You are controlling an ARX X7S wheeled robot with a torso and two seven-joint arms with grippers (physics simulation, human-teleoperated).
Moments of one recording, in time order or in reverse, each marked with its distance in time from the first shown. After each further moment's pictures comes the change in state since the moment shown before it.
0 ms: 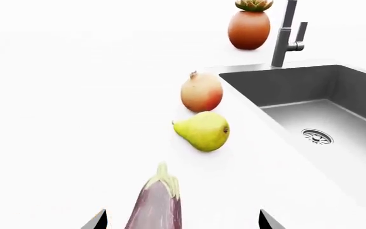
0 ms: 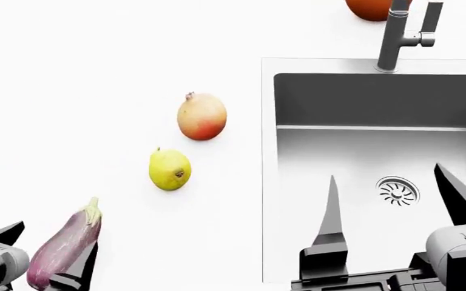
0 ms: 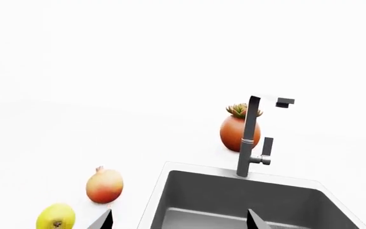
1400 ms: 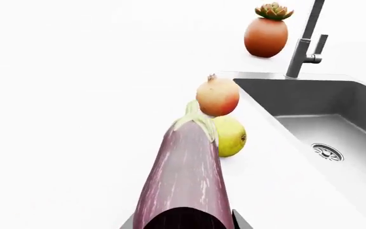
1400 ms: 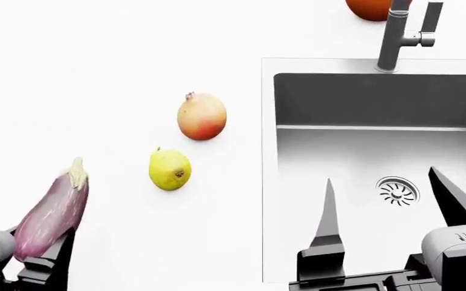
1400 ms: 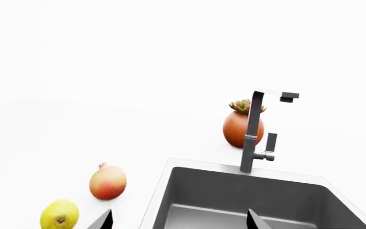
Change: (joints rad) left arm -0.003 0.025 -0.040 -0.061 -0.045 0.032 -0.031; right arm -0.009 0.003 -0.028 0.016 -0.013 -0.029 -0.008
